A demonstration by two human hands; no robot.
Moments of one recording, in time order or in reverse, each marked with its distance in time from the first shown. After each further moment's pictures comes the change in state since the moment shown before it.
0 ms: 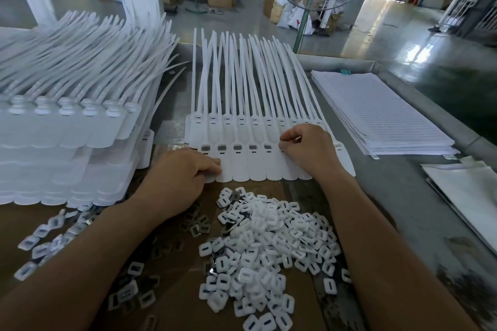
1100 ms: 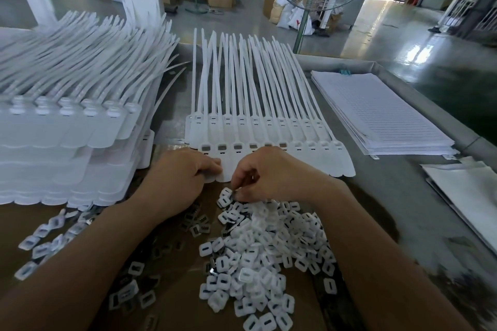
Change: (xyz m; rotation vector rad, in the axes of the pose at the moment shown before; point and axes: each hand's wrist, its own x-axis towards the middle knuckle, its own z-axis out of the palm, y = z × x) left_hand 0.002 -0.001 0.000 -0.004 0.012 -0.006; right_hand -0.044 -0.061 -0.005 -0.019 -0.660 -0.350
